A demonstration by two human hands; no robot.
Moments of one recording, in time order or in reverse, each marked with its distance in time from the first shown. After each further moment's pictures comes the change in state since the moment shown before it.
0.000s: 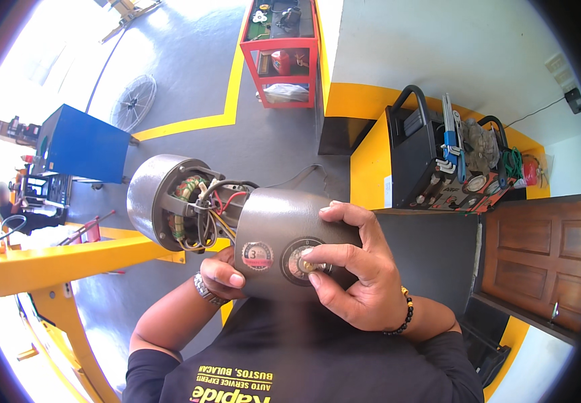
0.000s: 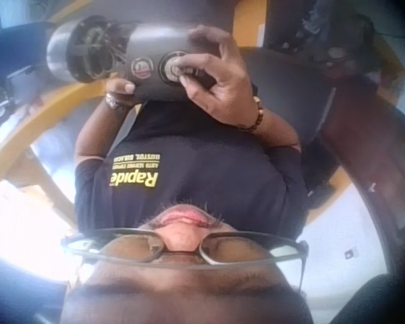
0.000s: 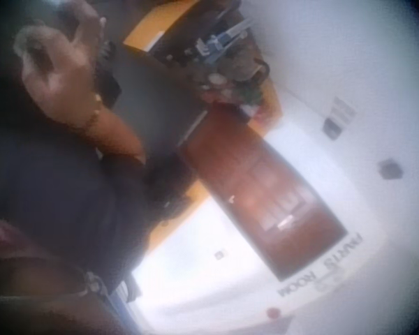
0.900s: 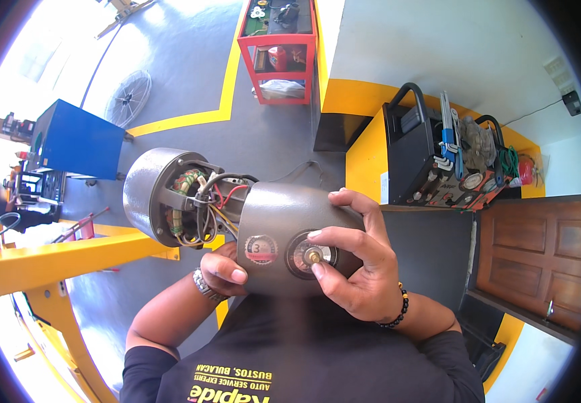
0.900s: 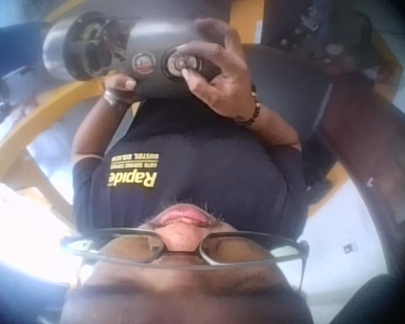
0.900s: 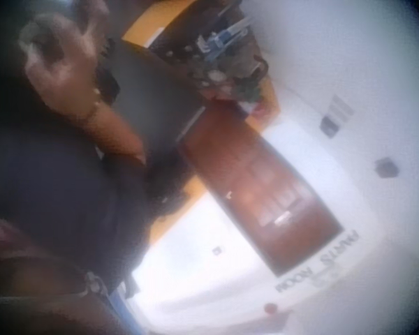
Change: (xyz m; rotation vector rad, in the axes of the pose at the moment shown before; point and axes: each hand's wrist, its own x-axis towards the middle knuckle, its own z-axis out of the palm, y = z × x) left_hand -0.002 -0.002 -0.008 -0.092 -0.136 0.020; right_hand 0.000 0.006 0.012 0.099 0.148 0.054
